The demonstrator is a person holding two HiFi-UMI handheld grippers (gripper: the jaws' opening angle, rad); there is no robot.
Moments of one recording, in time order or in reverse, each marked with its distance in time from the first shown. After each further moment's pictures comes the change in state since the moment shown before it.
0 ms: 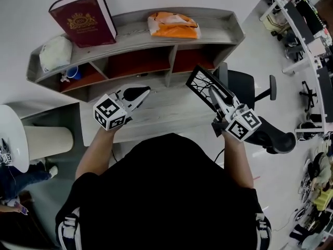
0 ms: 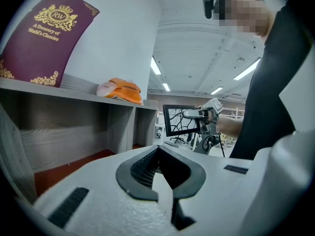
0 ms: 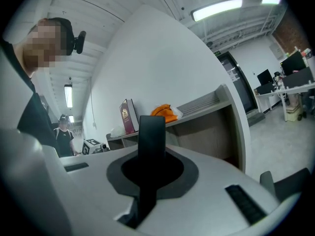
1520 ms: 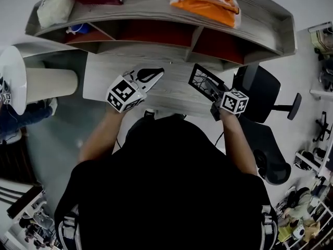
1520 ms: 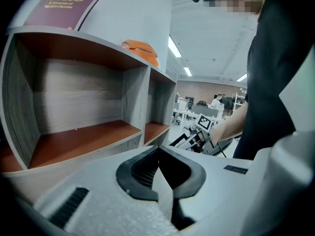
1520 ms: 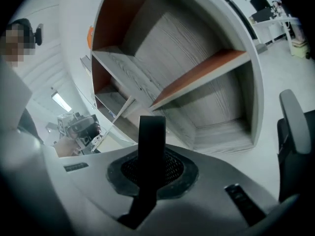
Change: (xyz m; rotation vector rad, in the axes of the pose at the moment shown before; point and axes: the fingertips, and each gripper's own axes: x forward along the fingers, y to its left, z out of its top) left arm 0.047 0.018 -0.090 -0.093 0.173 0.264; right arm 0.061 -0.135 -0.260 0.383 0.552 0.135
